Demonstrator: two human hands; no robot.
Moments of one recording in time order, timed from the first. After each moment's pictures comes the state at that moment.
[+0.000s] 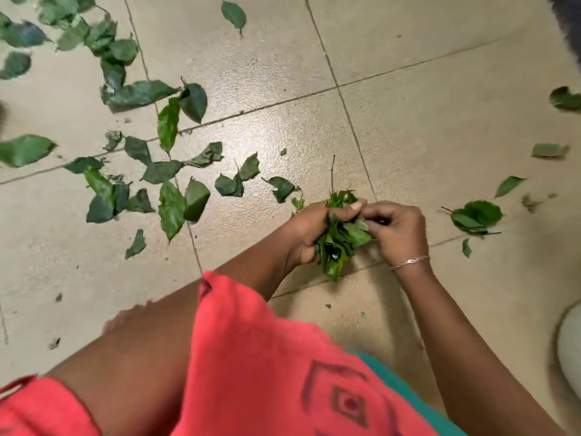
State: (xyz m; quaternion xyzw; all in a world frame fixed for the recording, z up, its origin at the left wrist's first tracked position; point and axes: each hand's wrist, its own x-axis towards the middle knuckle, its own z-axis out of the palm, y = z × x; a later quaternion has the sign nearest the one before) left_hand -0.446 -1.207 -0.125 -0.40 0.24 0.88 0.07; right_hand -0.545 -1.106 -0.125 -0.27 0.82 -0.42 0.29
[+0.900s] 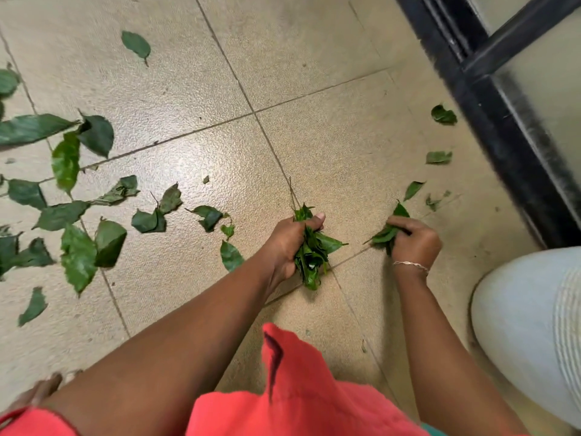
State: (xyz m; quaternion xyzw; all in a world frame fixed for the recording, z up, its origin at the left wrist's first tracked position) left_hand -0.502 -1.175 -0.128 -0.46 0.27 0.84 0.06; right_hand -0.633 -1.024 -0.155 -0.06 0.93 -0.35 0.01
